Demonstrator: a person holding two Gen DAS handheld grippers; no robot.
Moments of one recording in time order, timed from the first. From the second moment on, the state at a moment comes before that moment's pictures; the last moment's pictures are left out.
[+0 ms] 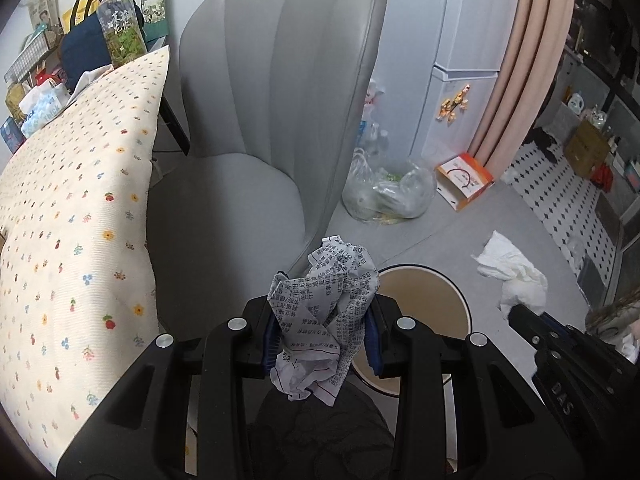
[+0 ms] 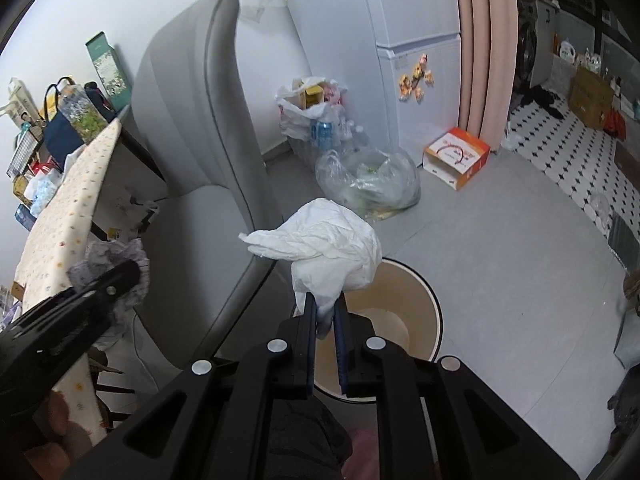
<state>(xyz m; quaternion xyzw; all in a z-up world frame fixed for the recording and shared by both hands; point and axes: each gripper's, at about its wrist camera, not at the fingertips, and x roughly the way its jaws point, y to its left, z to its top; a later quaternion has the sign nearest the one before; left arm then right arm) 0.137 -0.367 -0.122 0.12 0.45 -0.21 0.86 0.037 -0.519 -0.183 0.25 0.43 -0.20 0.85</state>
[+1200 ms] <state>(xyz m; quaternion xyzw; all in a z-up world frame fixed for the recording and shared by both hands) 0.107 -0.469 -0.151 0.16 0.47 -0.29 0.82 -0.053 -0.589 -0.172 0.29 0.39 -0.31 0.82</state>
